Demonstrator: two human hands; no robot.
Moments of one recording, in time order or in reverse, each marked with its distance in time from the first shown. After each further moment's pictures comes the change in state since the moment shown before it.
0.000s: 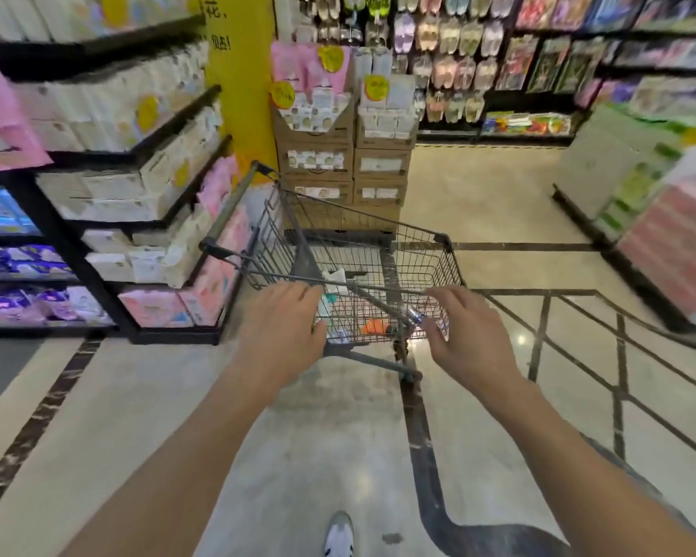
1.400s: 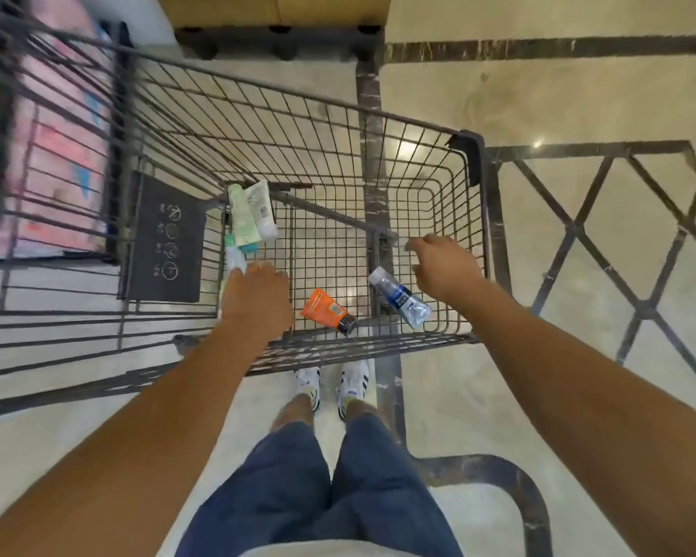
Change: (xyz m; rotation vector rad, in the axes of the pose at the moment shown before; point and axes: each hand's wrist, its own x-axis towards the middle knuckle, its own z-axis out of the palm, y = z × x) left_hand 0.445 -0.010 0.460 0.203 -0.965 -0.104; right_hand 0.444 0.336 0.394 -0.129 -0.915 0.087
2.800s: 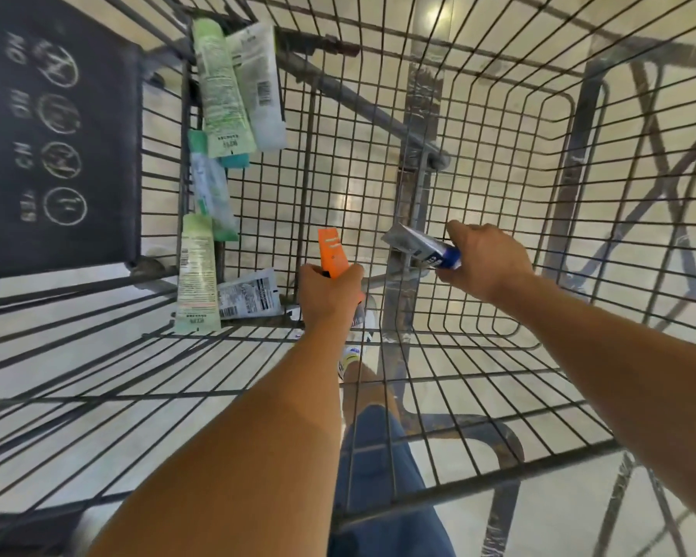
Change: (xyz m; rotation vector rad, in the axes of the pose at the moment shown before) left_hand 0.139 0.073 0.182 -1.728 -0.246 -0.848; right_hand 0.146 0.003 0.168 -0.127 -0.247 0.015
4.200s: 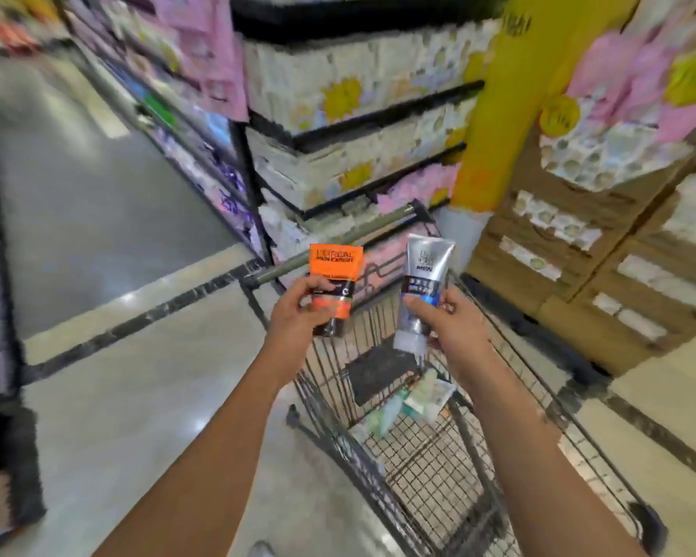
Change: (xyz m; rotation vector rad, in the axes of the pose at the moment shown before) left_hand -0.394 0.042 -0.352 -0.814 0.336 1.028; right_hand -0.340 -0.263 -0.330 1.157 0.061 -0.774
